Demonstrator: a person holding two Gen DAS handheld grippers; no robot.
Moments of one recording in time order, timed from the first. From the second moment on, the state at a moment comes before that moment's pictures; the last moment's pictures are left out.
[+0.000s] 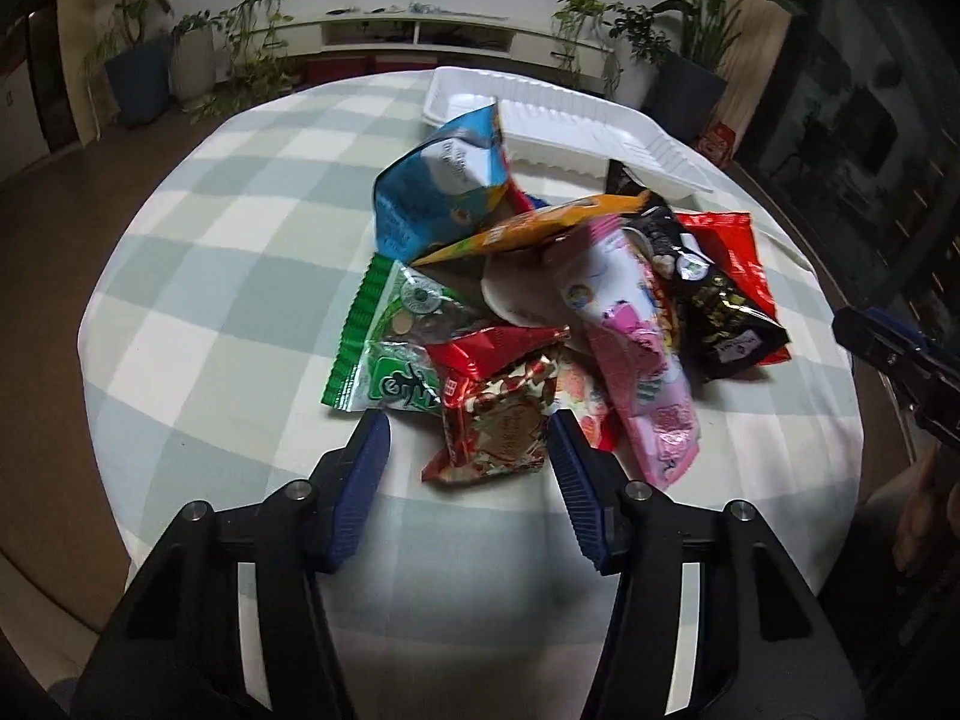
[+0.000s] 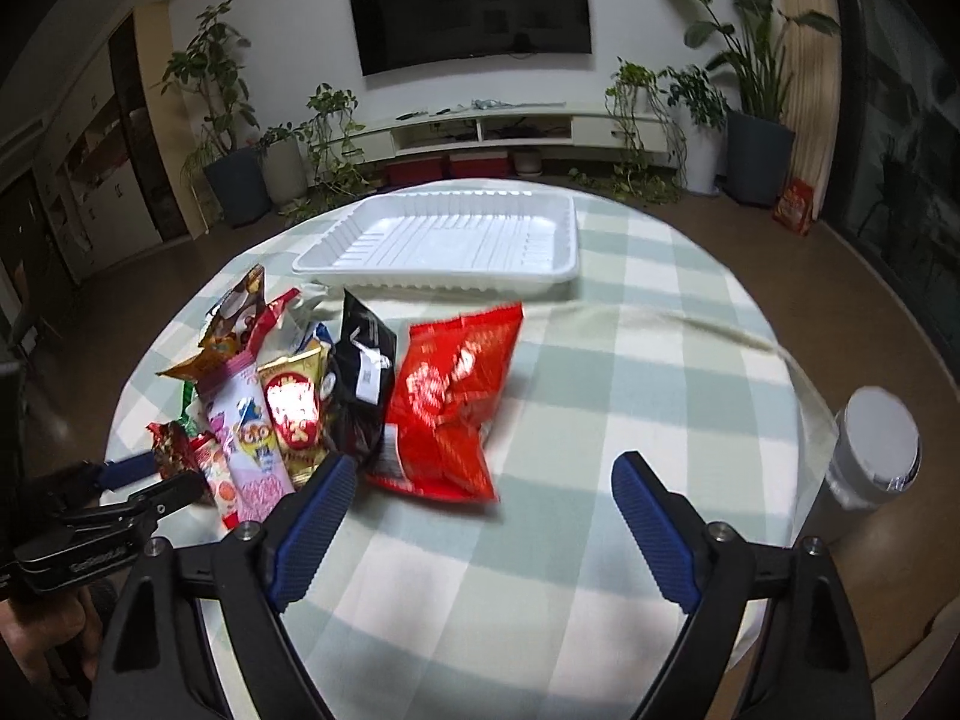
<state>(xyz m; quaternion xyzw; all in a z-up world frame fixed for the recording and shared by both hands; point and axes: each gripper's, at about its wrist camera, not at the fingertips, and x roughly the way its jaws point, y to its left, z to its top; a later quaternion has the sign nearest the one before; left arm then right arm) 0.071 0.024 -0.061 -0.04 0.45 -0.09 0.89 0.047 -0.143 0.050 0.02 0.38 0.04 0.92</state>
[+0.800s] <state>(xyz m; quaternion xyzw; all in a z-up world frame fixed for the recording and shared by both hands) 0.060 0.047 -0.068 -0.08 0.43 -0.14 0.89 0.070 -0.146 0.035 0.02 0.40 0.03 0.91</state>
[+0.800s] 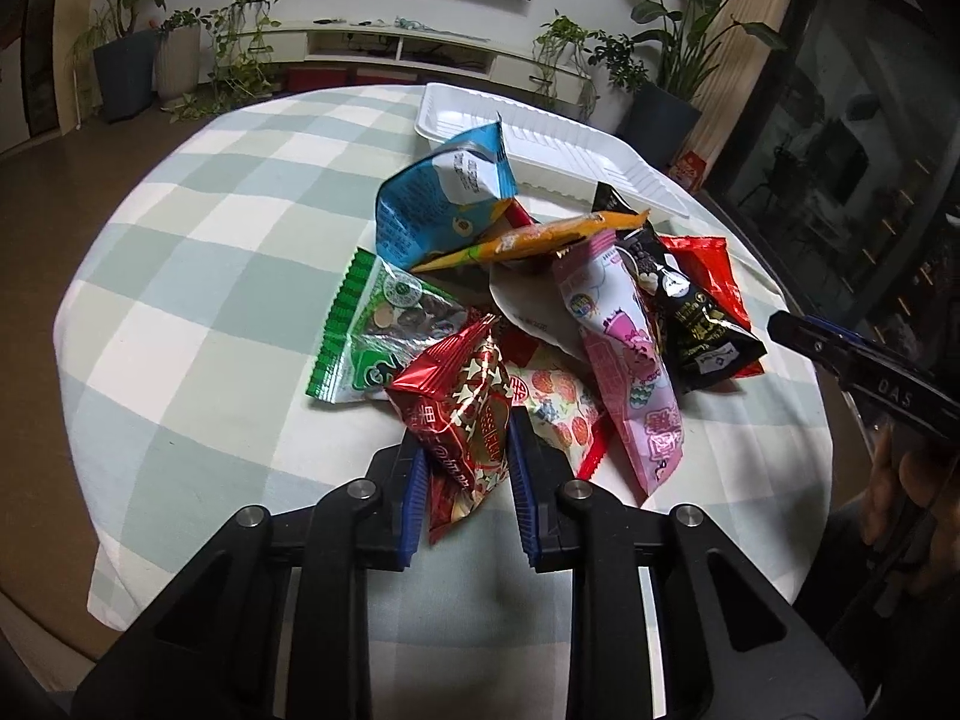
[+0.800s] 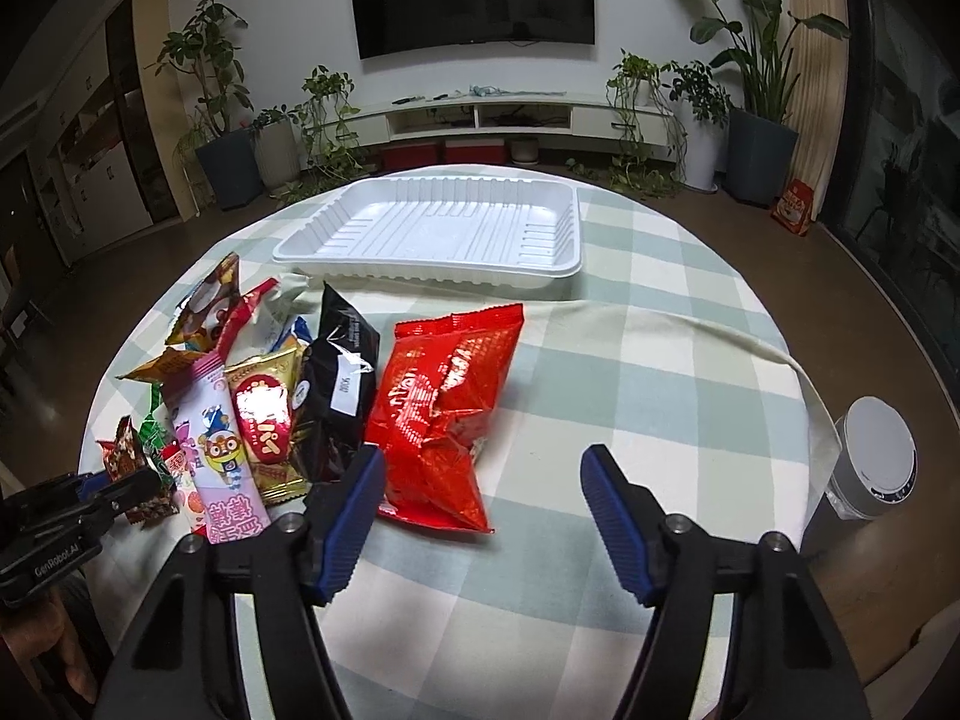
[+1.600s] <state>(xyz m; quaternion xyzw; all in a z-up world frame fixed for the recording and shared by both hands) 0.067 0.053 -0.080 -0.10 0.43 -0.16 0.88 0.131 -0.151 -0.005 0.13 0.47 0.10 0.87</state>
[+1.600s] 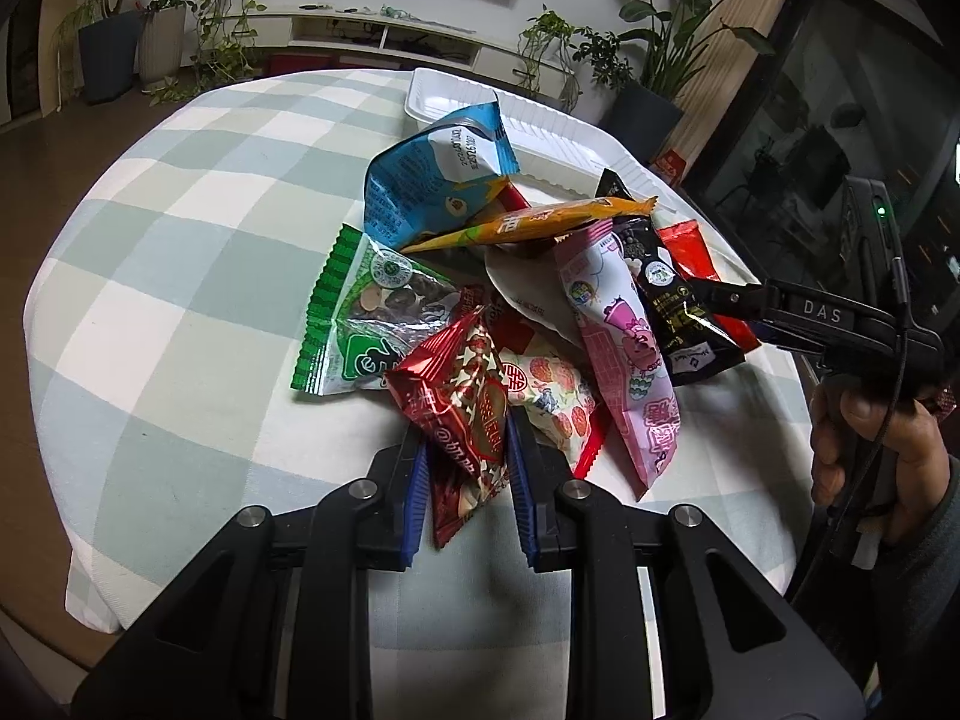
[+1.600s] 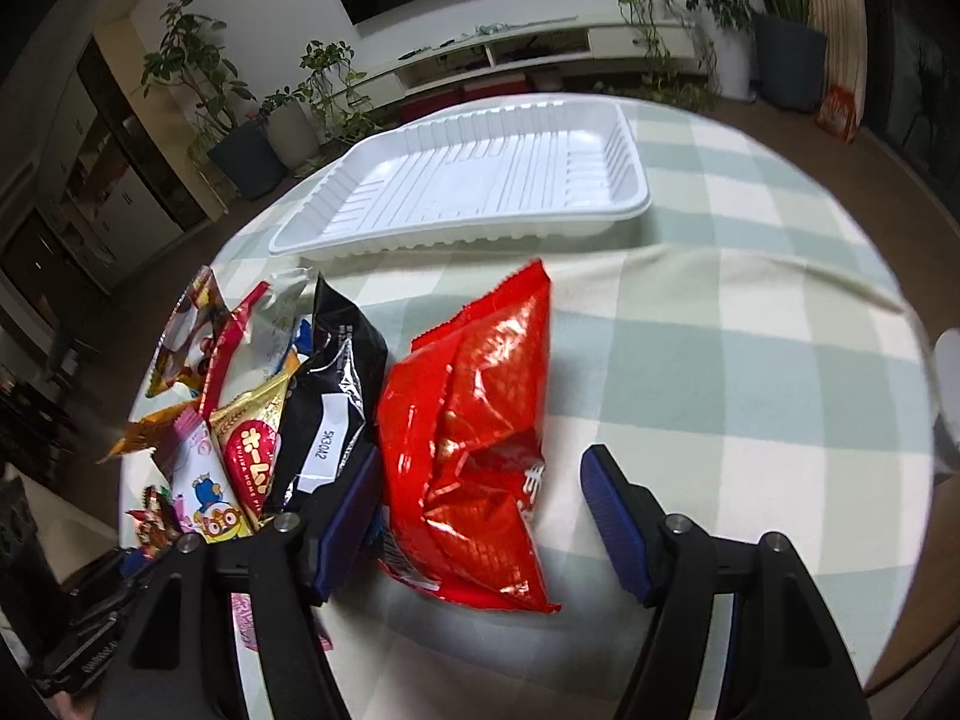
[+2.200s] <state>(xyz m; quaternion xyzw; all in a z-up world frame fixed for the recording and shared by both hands) 0.068 0.056 -0.079 -0.11 0.43 -0.16 0.88 0.094 -0.154 0.012 0.10 0.43 0.09 0.89</state>
